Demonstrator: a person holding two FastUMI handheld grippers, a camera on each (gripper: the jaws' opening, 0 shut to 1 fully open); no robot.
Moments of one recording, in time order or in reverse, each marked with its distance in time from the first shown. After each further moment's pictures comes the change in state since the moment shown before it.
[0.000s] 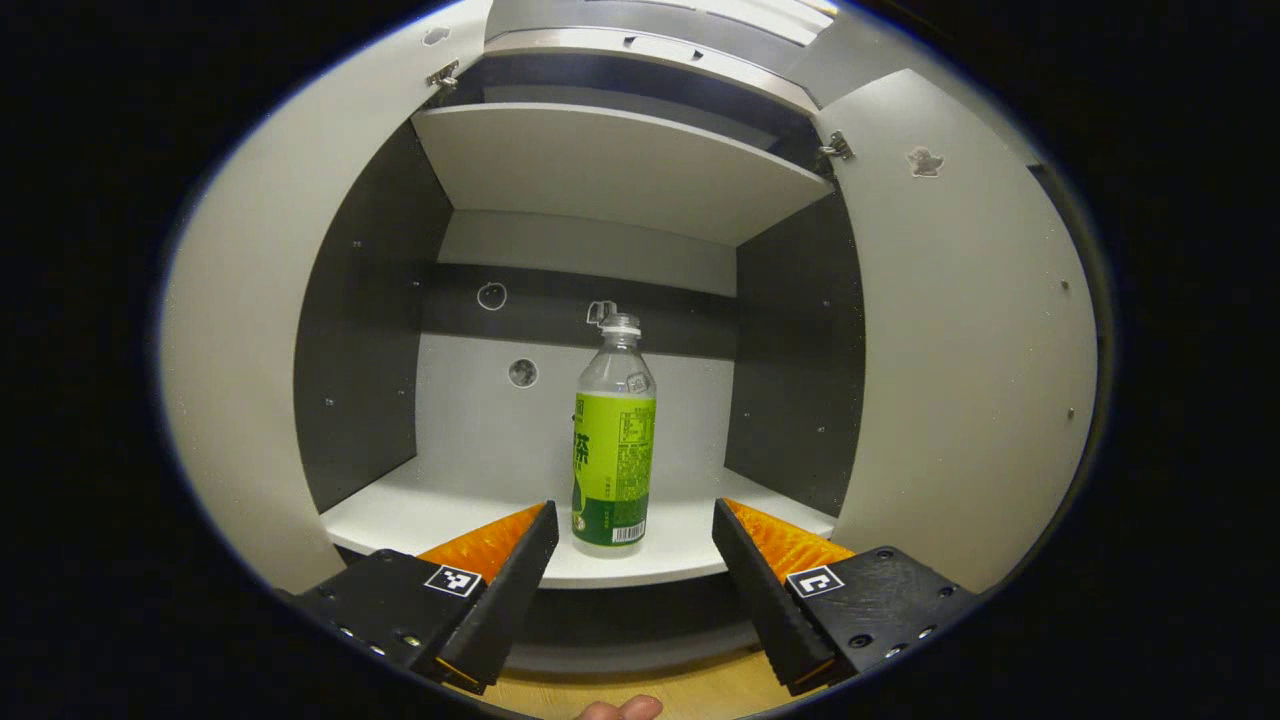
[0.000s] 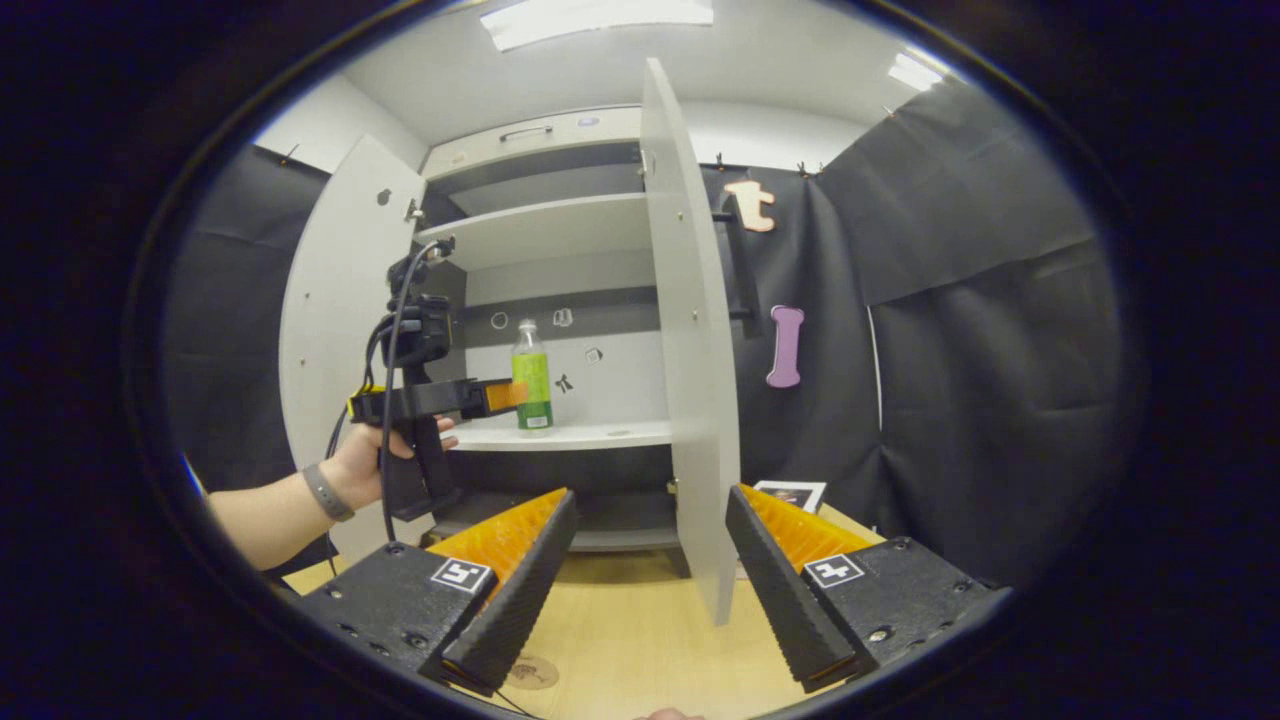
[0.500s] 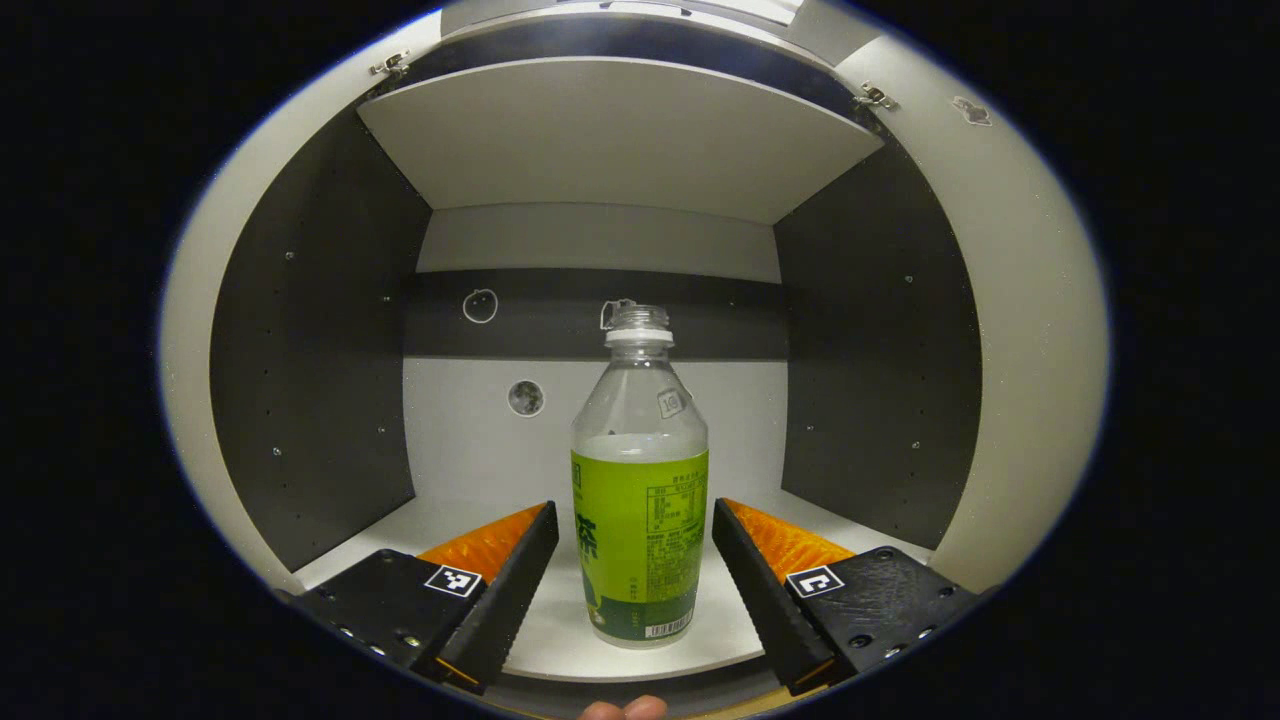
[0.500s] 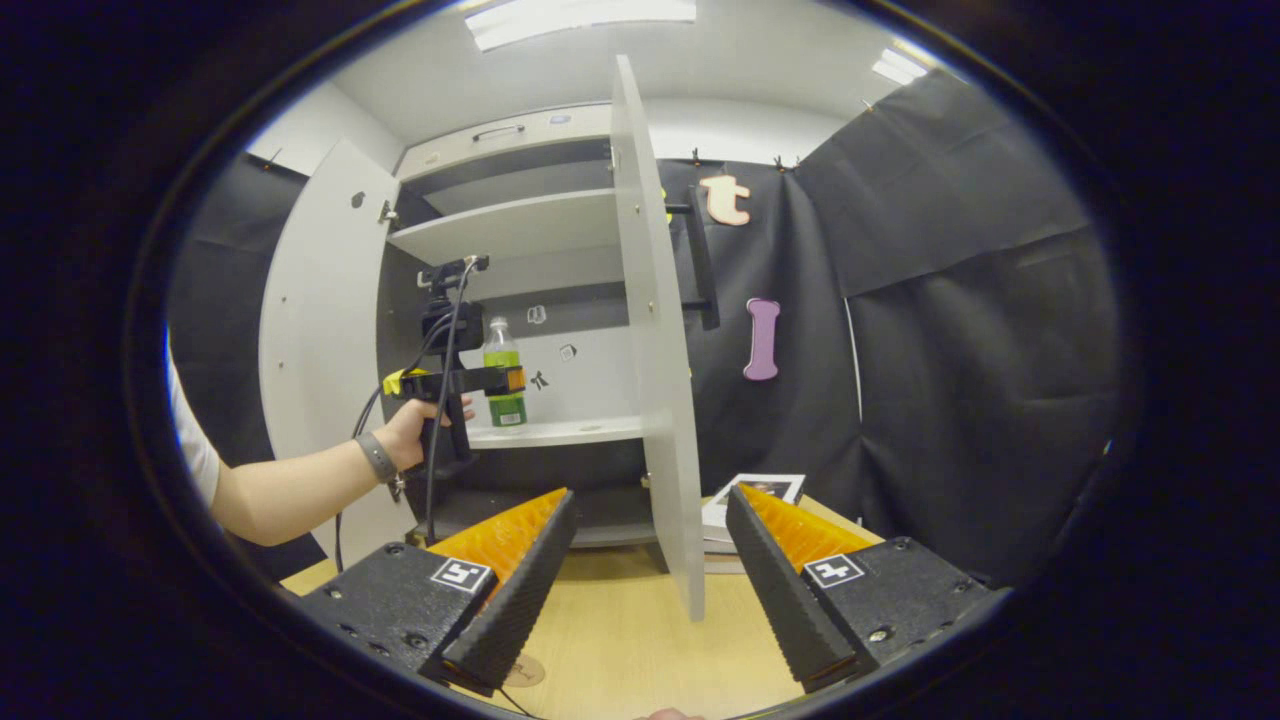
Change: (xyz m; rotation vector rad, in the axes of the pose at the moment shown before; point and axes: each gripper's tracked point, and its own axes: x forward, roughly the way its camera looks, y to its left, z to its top) left arm 0.083 0.022 0.009 0.083 -0.014 0.095; right arm -0.003 -0.025 -0.005 0.022 0.016 -0.051
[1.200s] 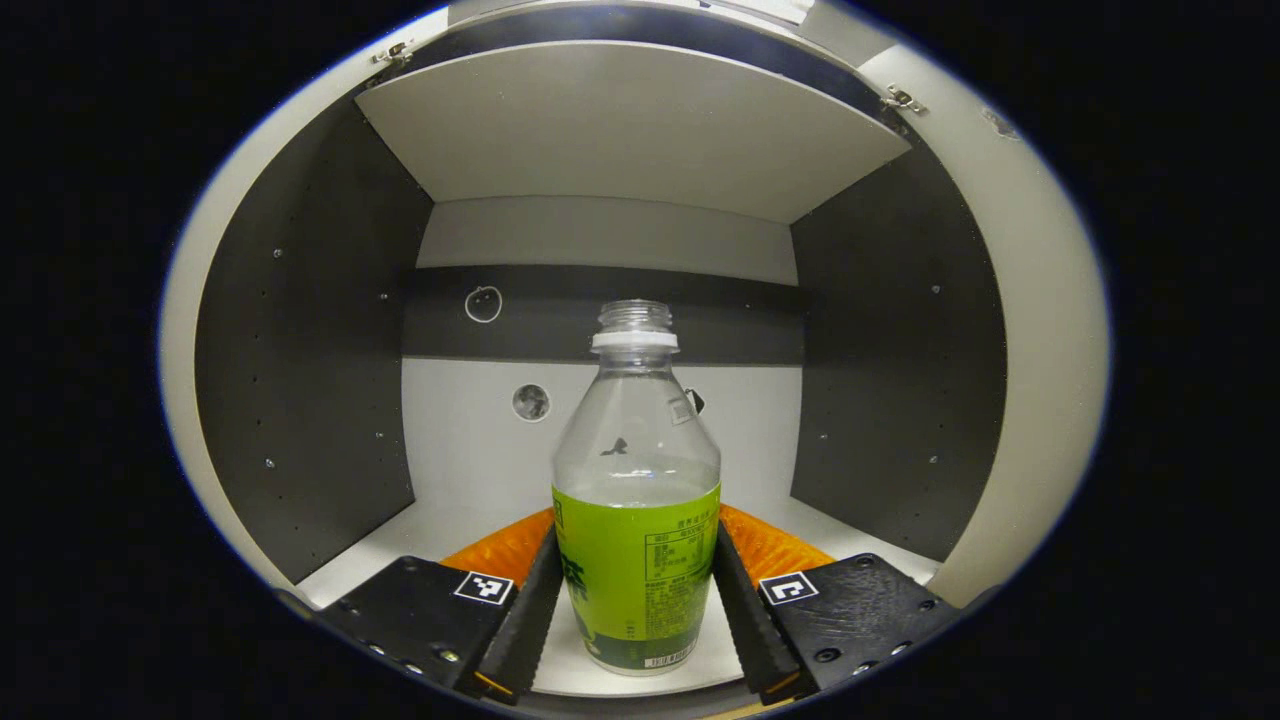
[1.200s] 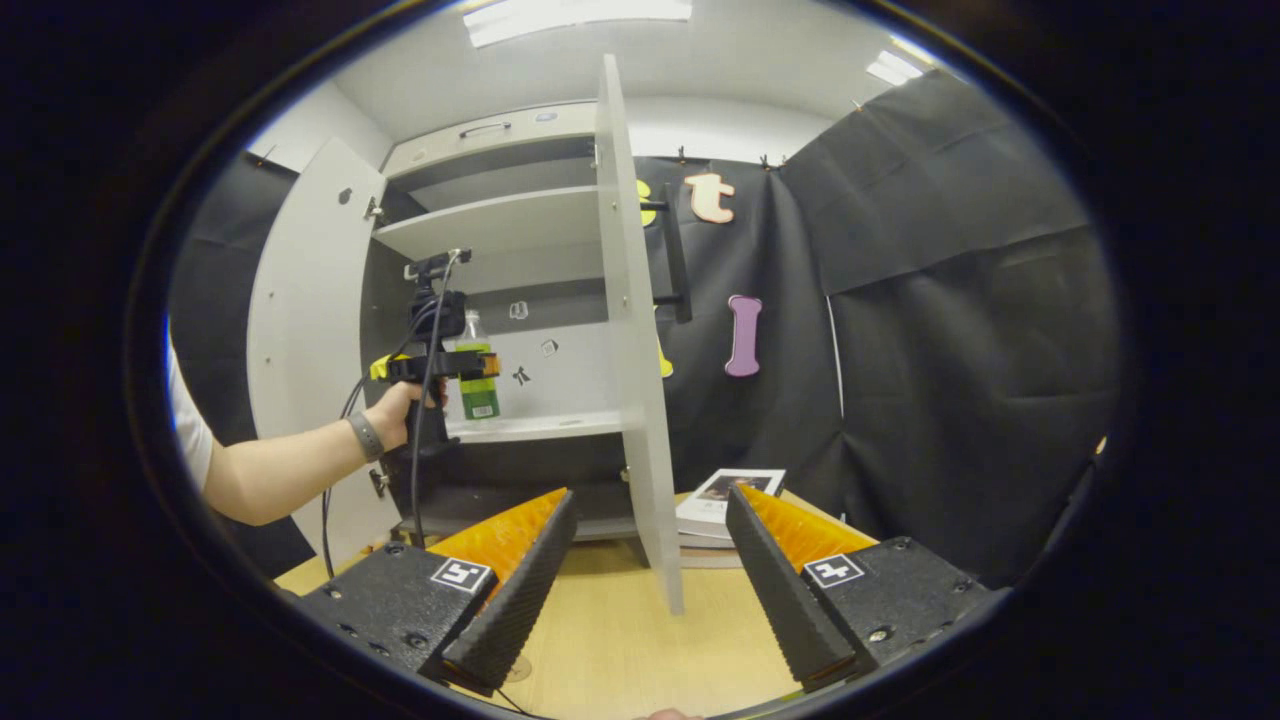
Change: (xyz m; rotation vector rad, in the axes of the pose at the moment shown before) left arm -0.001 0.011 0.020 -0.022 -0.012 -0.006; right arm -0.008 -0.009 -0.005 -0.001 0.011 -0.036
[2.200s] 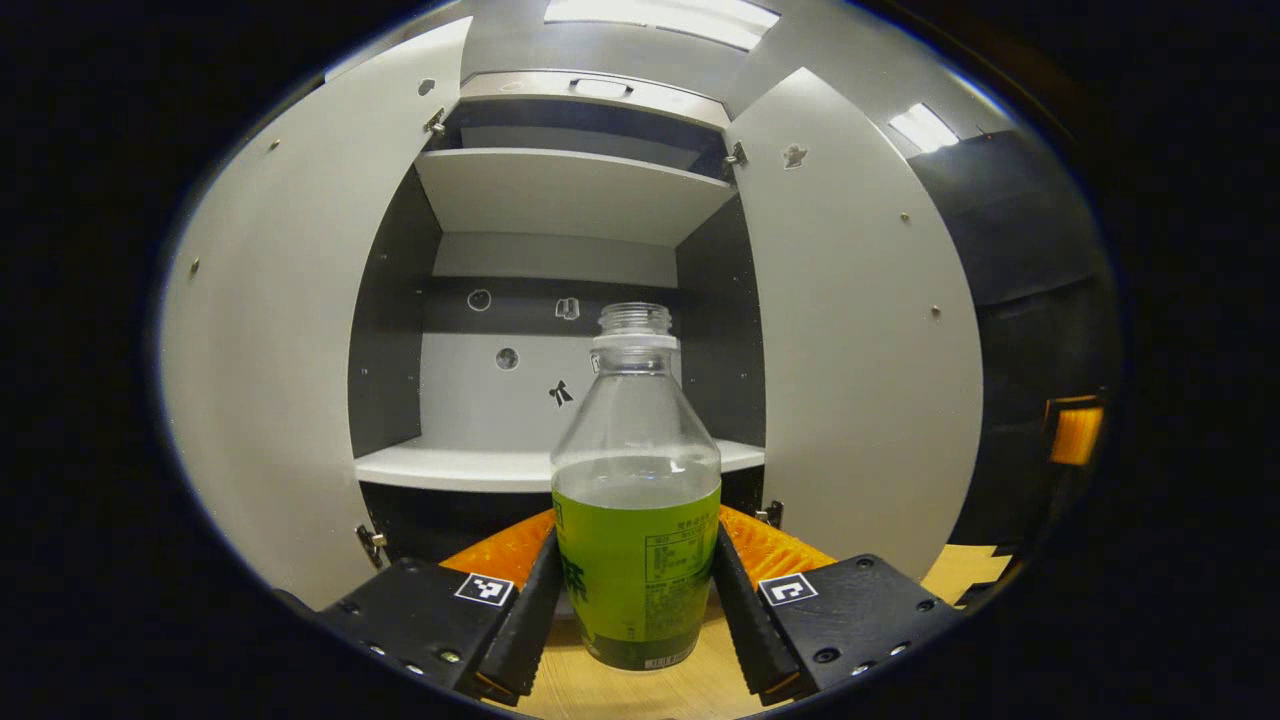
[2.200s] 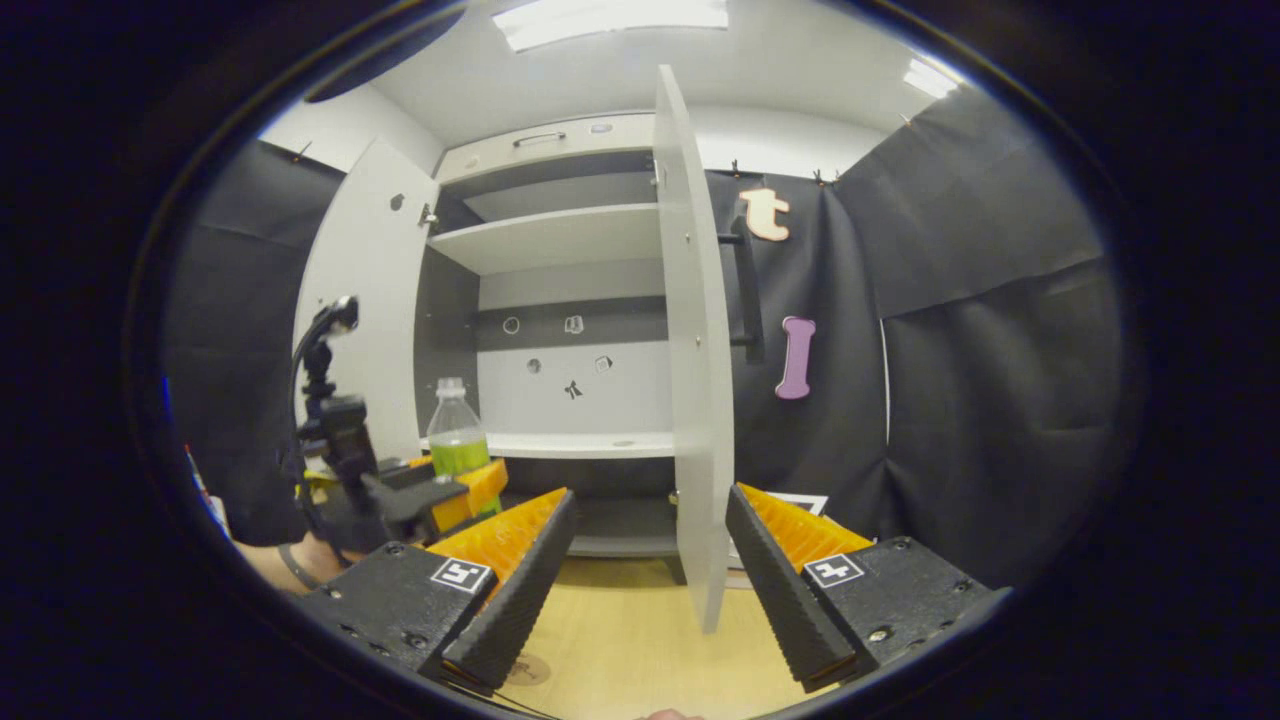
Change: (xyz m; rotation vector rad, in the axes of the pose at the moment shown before) left arm -0.240 -0.063 -0.112 -0.002 -0.016 -0.180; right arm 0.001 0.036 0.038 -0.081 -0.041 0.144
